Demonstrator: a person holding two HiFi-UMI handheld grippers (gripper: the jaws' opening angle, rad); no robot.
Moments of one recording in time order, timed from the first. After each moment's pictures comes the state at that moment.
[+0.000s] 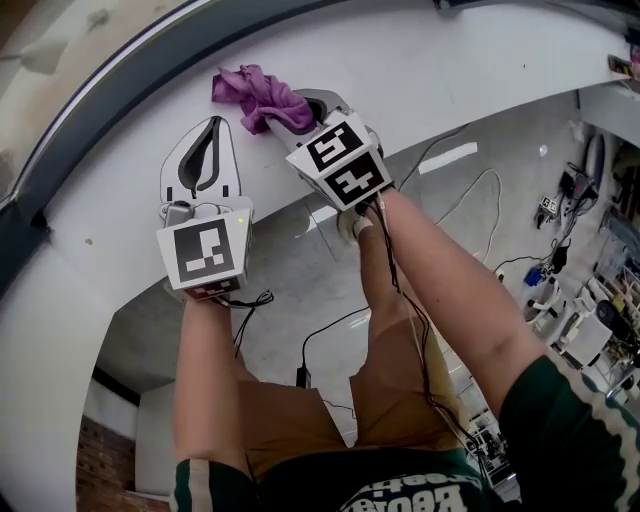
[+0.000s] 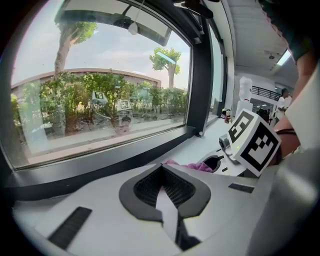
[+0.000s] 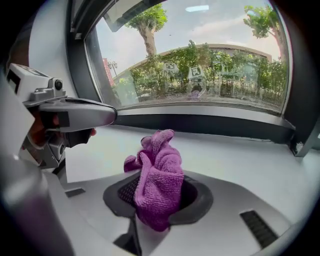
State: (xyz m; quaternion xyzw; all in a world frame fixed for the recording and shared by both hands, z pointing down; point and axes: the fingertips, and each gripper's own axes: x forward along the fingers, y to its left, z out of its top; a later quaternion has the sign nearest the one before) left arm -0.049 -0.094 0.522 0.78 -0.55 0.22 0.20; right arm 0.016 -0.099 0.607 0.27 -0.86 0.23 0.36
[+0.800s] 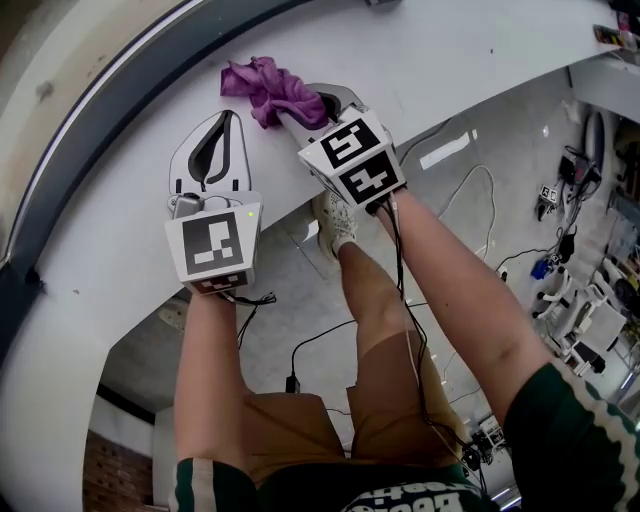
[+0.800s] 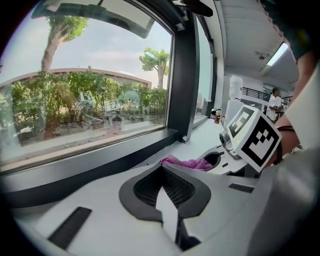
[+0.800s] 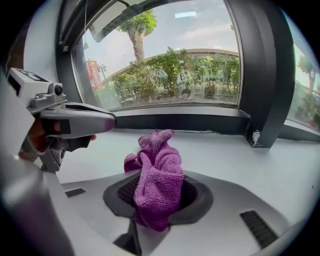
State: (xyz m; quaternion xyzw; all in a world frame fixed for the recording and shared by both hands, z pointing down) left arm 0.194 -0.200 0.563 0.82 -0.49 0.24 0.18; right arm 0.261 -0.199 0.639 0.34 -0.84 0.25 0.34
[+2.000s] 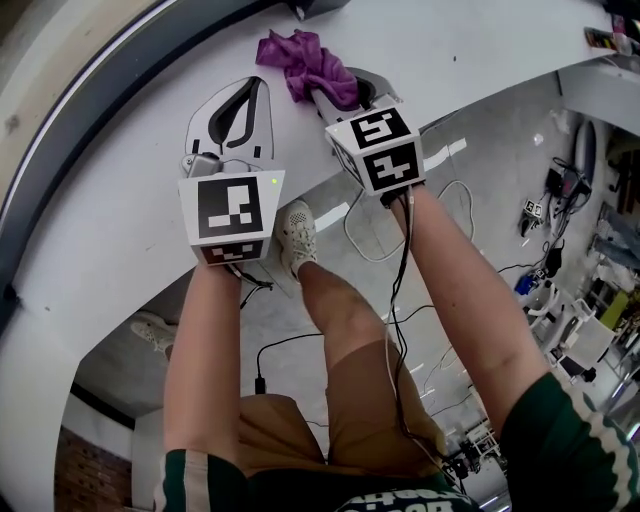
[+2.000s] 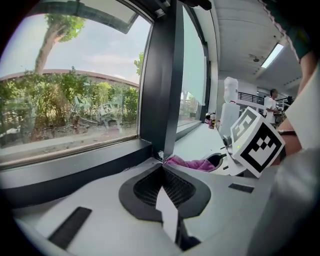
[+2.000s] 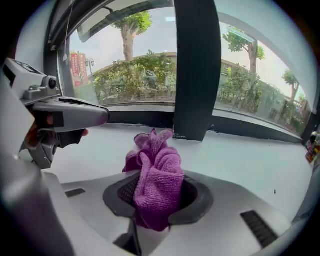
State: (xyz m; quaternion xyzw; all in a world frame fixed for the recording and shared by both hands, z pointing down) left arm 0.240 -0.216 0.551 0.84 -0.48 0.19 0.17; right arm 0.326 -0.219 0.628 0.42 -0.80 0.20 0.37
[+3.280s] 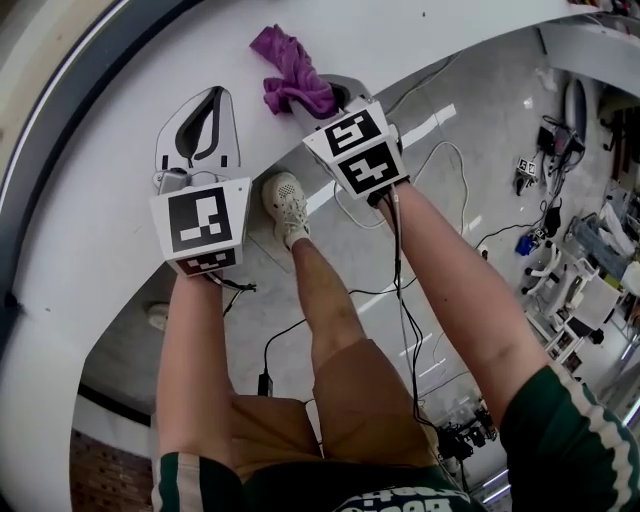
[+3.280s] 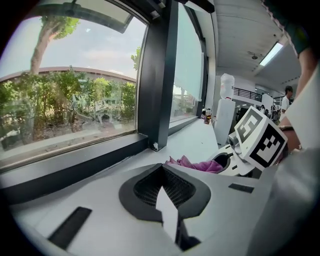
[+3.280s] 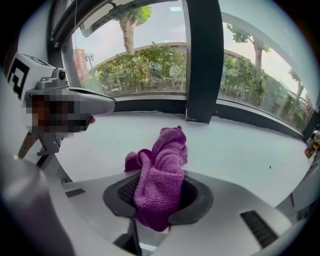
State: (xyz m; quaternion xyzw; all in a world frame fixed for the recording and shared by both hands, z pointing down) left arm 0.262 -0.179 0.546 0.84 -0.46 0.23 0.18; right arm 0.360 -0.156 0.629 0.39 -0.79 0.24 0.40
